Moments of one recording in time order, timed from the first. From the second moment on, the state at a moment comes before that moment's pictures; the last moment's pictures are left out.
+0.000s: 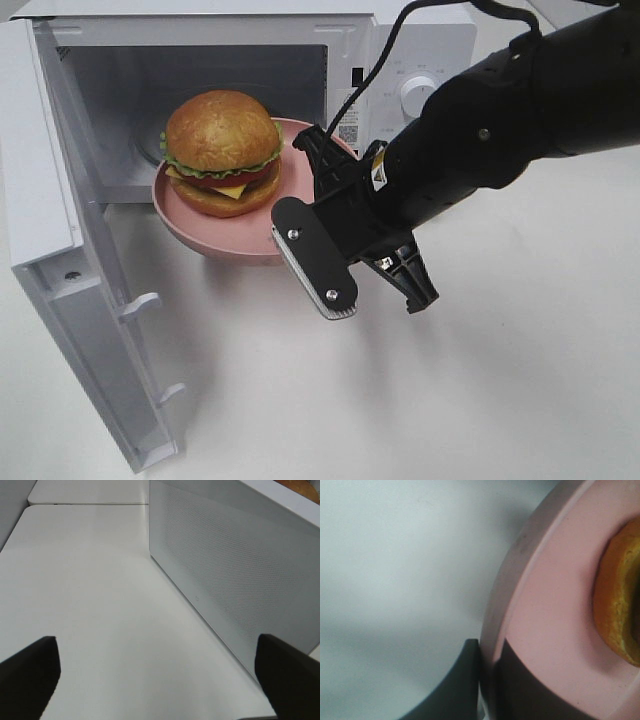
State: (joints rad) left arm 0.05 -0.01 -0.52 -0.15 1.08 0.10; right arm 0.72 1.75 -1.00 -0.09 0.25 -1.51
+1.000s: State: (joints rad) left arm 0.05 -0.01 -0.52 -0.15 1.08 0.10; right arm 0.72 1.92 -1.25 -0.04 0.42 -1.51
